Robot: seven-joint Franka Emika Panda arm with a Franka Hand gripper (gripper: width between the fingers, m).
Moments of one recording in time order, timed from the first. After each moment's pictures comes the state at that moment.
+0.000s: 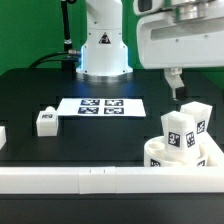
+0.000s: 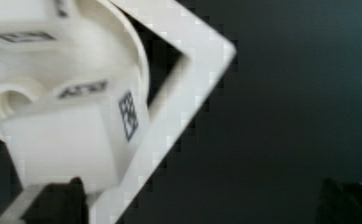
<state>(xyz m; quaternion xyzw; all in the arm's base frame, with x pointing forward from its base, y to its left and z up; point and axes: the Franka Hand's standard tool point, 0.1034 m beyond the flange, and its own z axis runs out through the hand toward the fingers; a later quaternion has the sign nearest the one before) 0.660 0.111 0.128 -0.90 0.43 -0.05 0.09</state>
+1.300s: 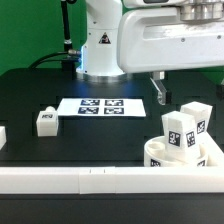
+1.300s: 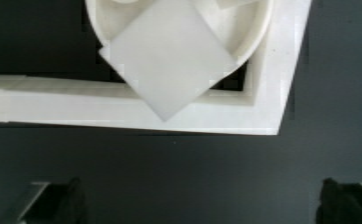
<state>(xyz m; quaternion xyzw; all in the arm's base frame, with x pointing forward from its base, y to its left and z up) 0.657 0.089 0.126 -0.99 -0.11 -0.05 0.01</state>
